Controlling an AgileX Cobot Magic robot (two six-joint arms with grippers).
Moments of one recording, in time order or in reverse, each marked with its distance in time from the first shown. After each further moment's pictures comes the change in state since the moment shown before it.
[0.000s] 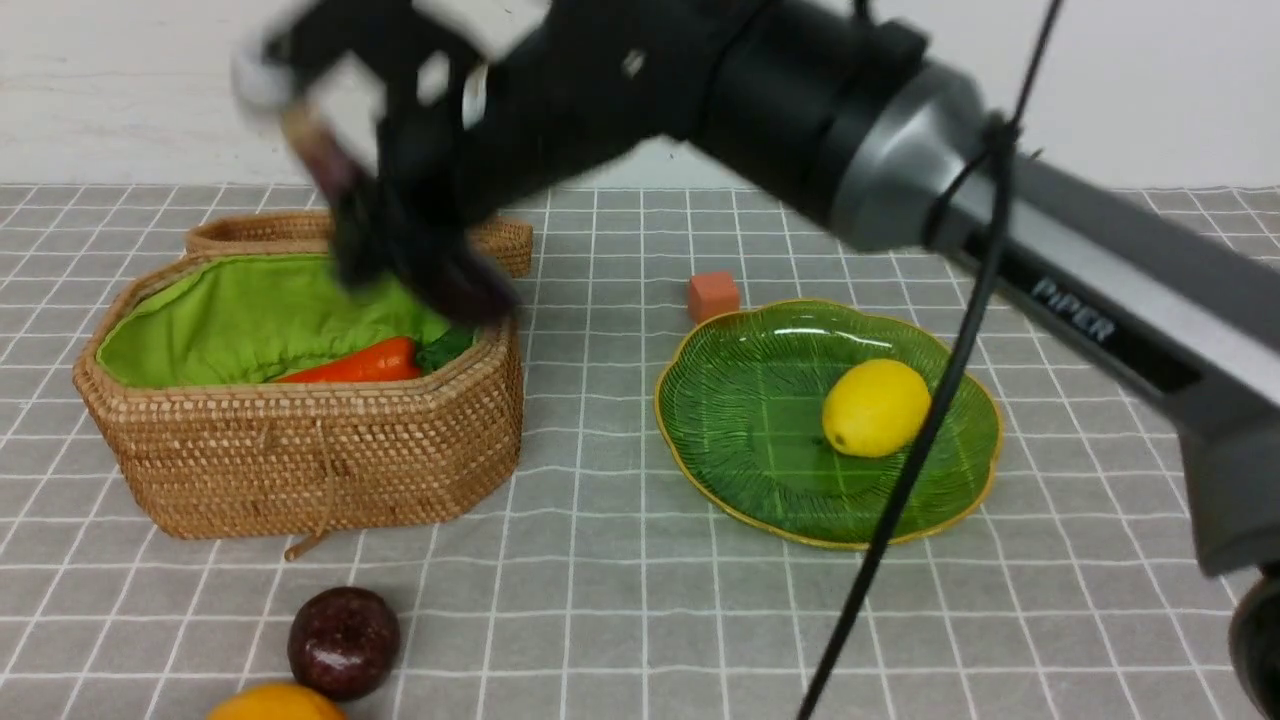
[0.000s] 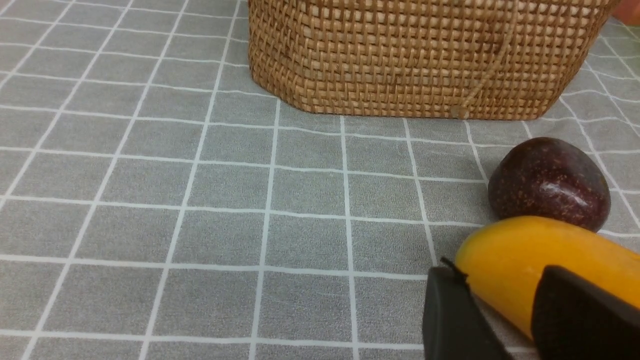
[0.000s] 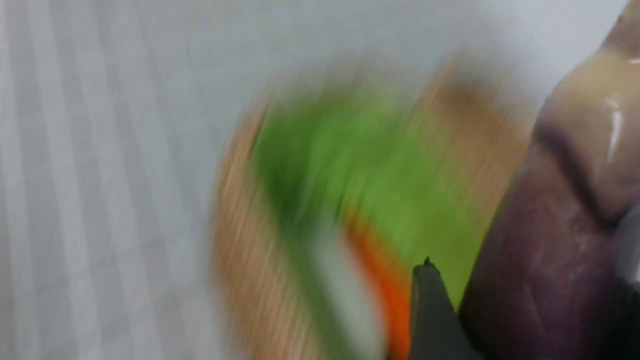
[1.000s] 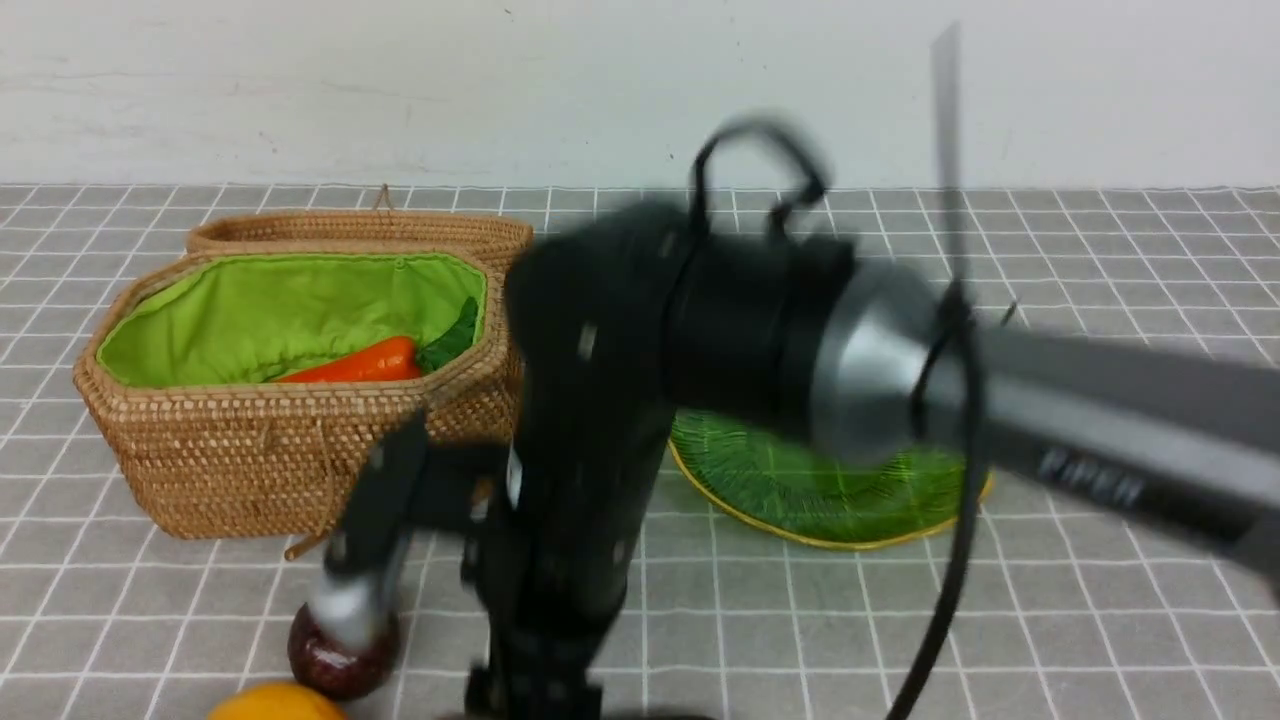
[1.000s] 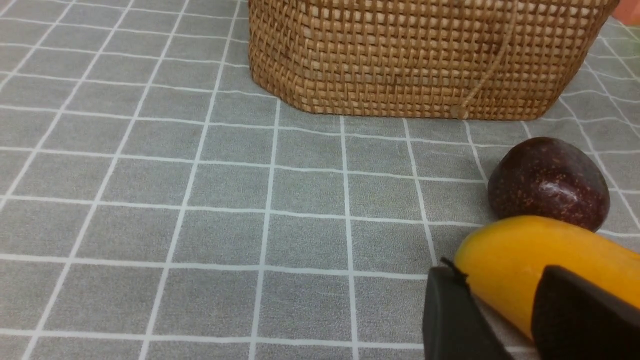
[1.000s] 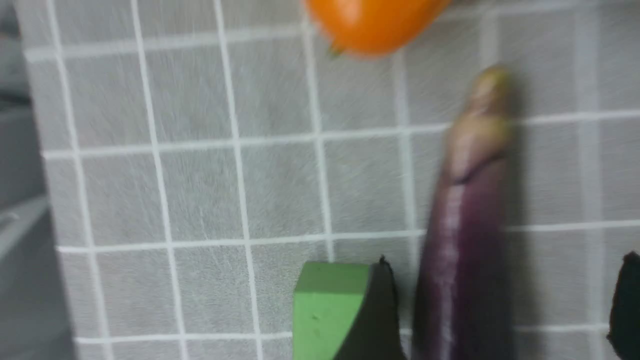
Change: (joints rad) right arm 0.161 -0.123 0.556 -0.108 0.572 -0.124; left arm 0.000 0.000 0.000 0.000 0.000 0.000
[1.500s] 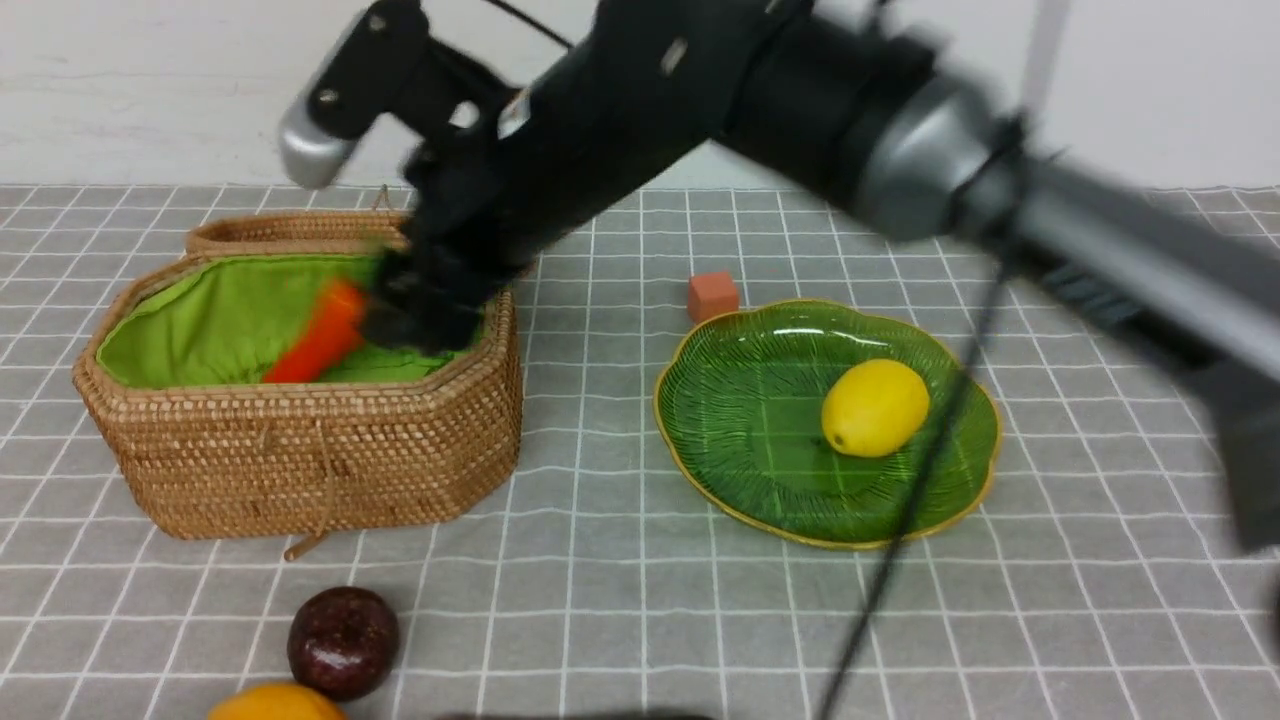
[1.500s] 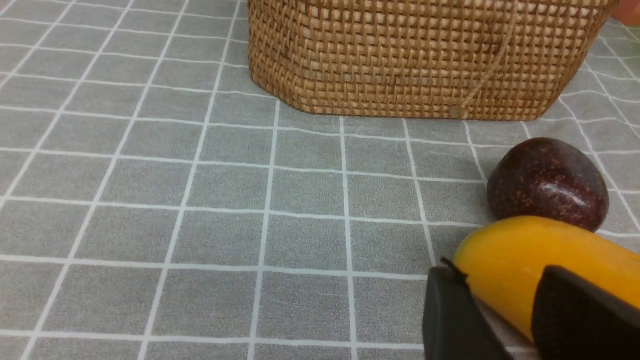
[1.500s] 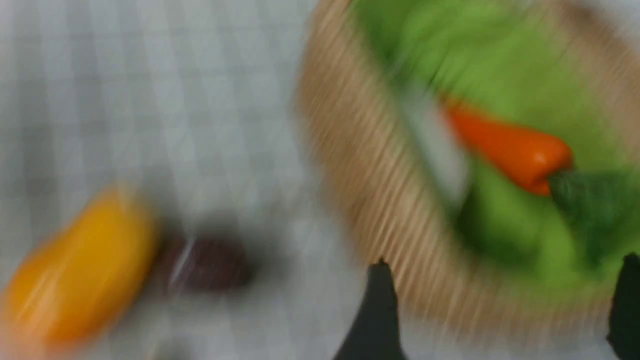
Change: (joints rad) right arm -0.189 0.053 -0.498 0.115 -0.043 -0.133; left arm 0.000 0.000 0.000 0.000 -0.001 0.000
